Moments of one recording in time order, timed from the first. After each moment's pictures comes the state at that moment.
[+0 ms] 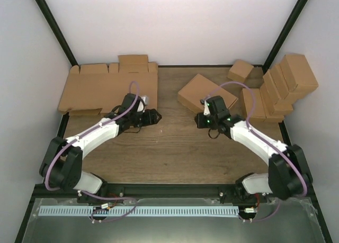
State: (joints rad) left arm -0.50 1.46 0.88 -0.24 0.32 -0.63; right arm 0.46 1.28 0.79 -0.37 -0.07 0.38
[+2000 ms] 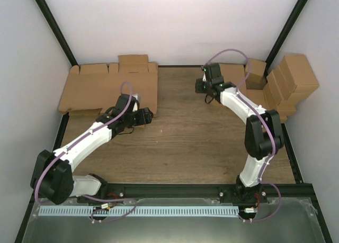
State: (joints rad) left arm -0.50 1.30 0.88 -0.37 0.10 -0.60; right arm 0.33 1.84 1.47 -0.34 0.05 0.27
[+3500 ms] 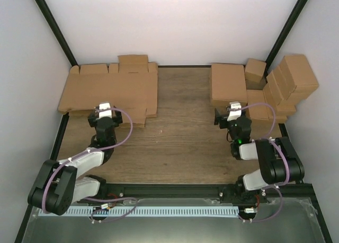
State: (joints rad) left arm -0.32 1.19 0.32 0.63 -0.62 -0.02; right arm 0.12 1.44 0.25 1.01 -0.01 -0.04
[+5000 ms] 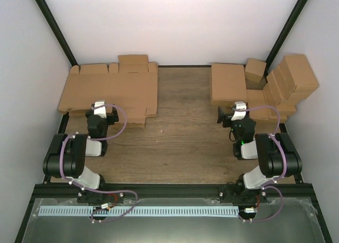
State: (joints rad) left arm -0.01 1.54 0.29 1.06 -0.12 -0.01; right arm 0.03 1.53 0.23 1.18 -0.10 0.01
